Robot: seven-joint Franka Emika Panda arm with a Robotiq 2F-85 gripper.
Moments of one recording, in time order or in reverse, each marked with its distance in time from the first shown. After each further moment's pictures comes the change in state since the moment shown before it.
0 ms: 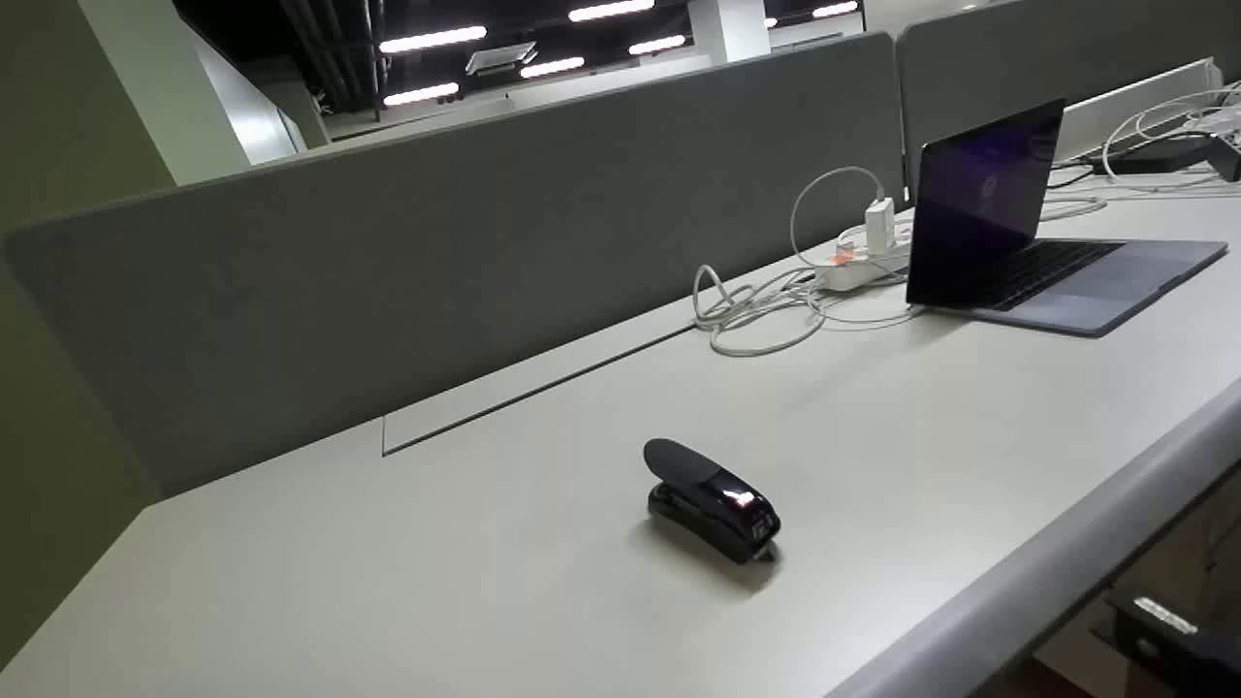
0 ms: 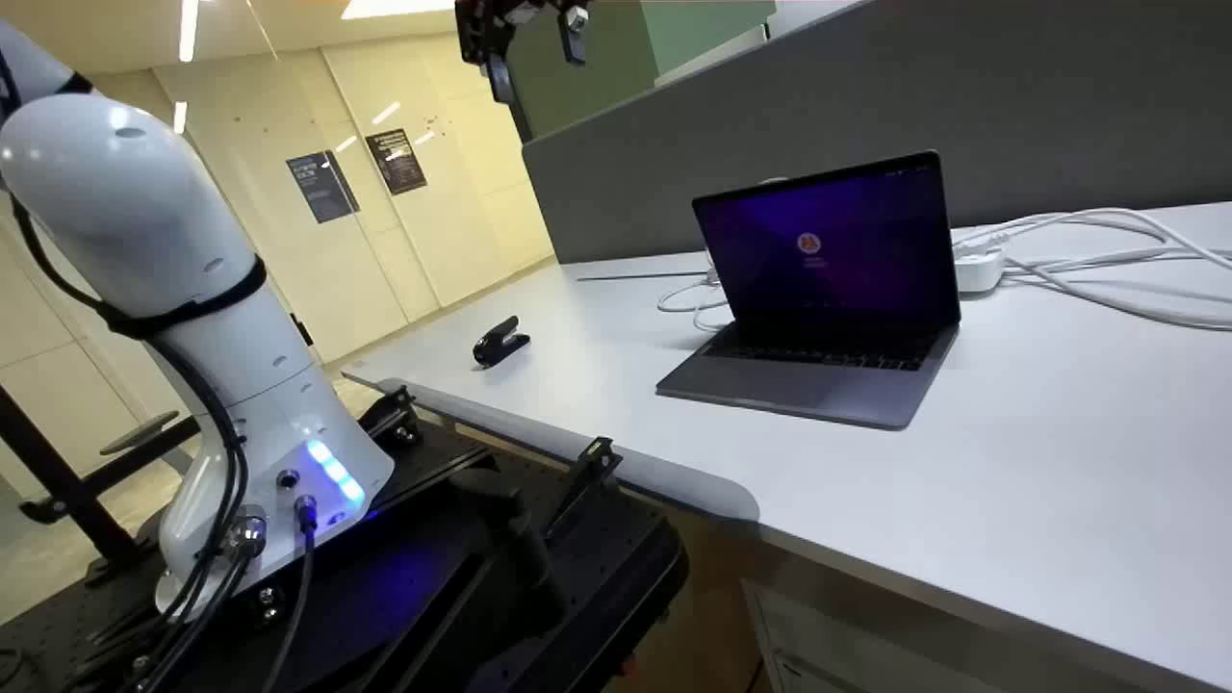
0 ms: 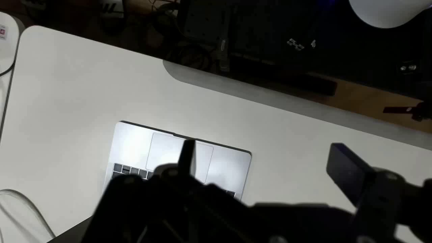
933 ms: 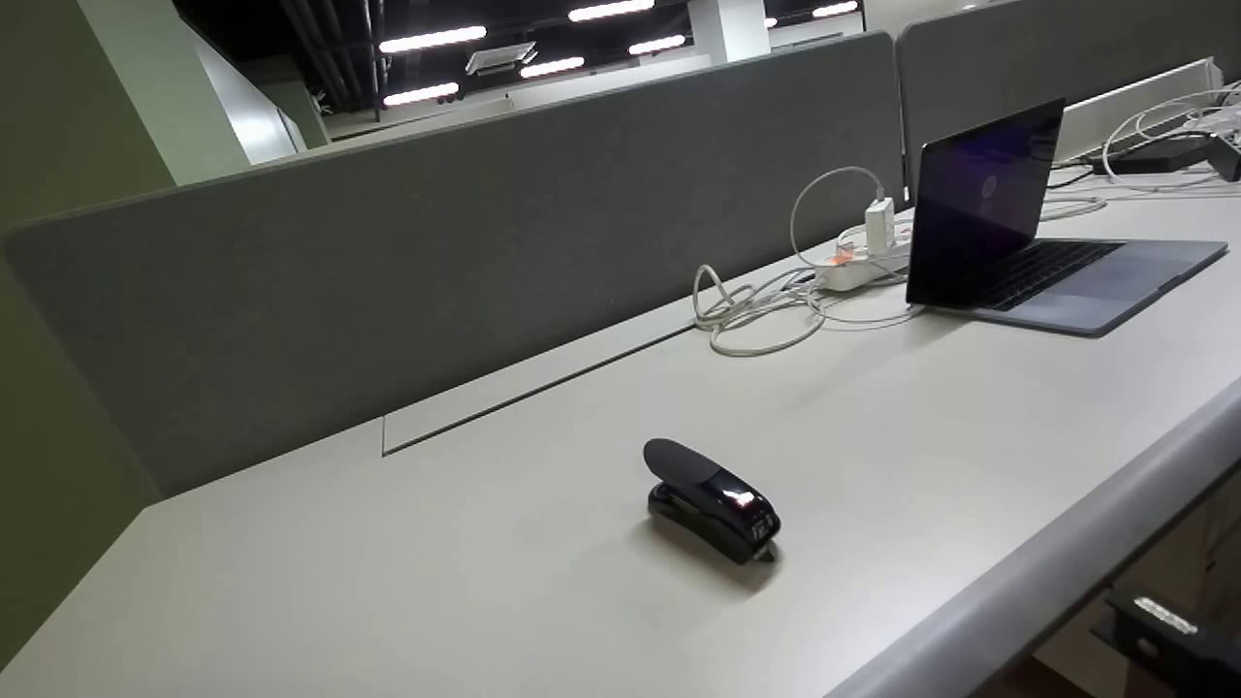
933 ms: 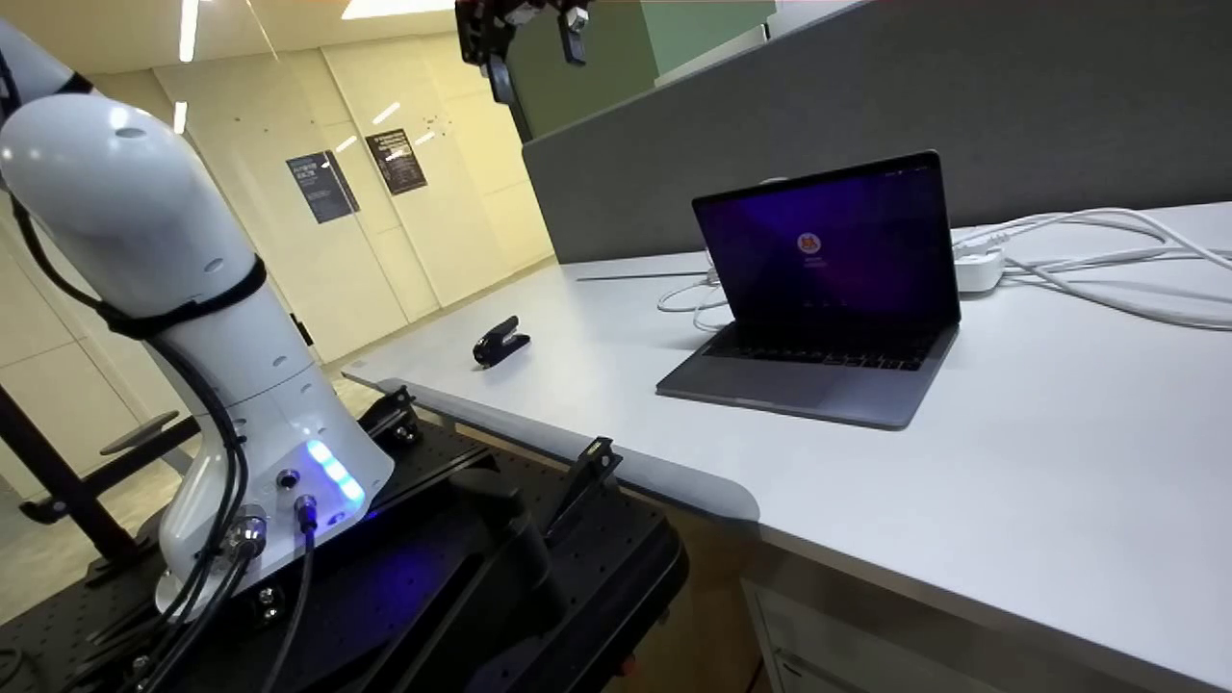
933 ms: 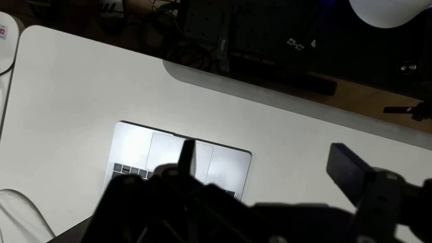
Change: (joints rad) arm 0.000 0.000 0.000 -0.001 0.000 0.002 0.000
